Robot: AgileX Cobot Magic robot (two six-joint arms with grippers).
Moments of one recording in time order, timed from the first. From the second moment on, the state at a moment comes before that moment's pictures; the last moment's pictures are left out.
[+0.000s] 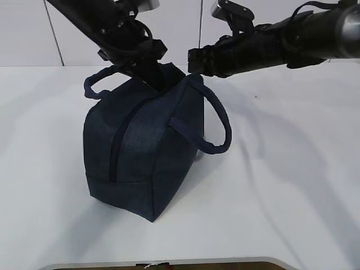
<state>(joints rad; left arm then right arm) -0.44 2.08 -1.90 -0.50 1.13 0.35 0.26 2.10 -1.59 -1.84 -0.38 2.04</state>
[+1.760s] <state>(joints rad) -0.44 1.61 -1.76 -0.19 1.25 0.06 0.26 1.67 -1.51 -1.84 -0.73 1.59</state>
